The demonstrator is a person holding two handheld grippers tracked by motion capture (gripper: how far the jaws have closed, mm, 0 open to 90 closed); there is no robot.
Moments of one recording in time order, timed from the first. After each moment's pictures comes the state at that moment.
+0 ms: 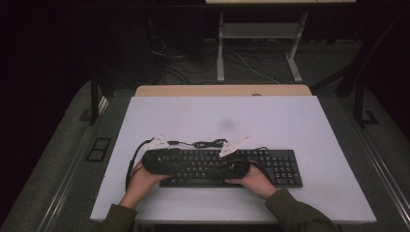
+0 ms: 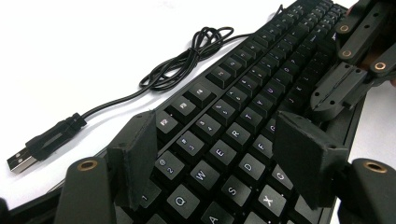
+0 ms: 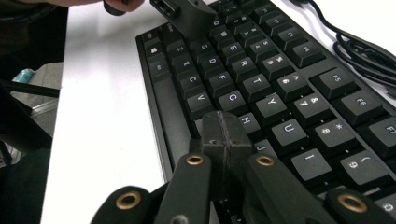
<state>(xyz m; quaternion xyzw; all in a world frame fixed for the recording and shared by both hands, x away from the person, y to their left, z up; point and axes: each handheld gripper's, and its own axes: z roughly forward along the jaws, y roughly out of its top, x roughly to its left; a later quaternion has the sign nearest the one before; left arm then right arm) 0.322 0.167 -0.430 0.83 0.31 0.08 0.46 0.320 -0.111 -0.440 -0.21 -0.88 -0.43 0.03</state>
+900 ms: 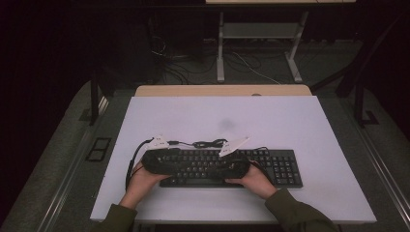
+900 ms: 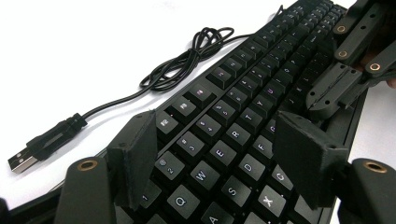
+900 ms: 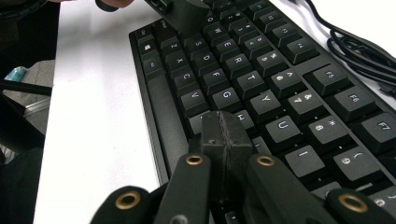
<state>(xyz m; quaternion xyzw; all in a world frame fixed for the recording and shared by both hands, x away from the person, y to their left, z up) 0.322 0.167 -0.429 0.83 0.31 0.08 0.46 0.321 -0.111 -0.439 -0.22 -0.88 -0.43 0.03</state>
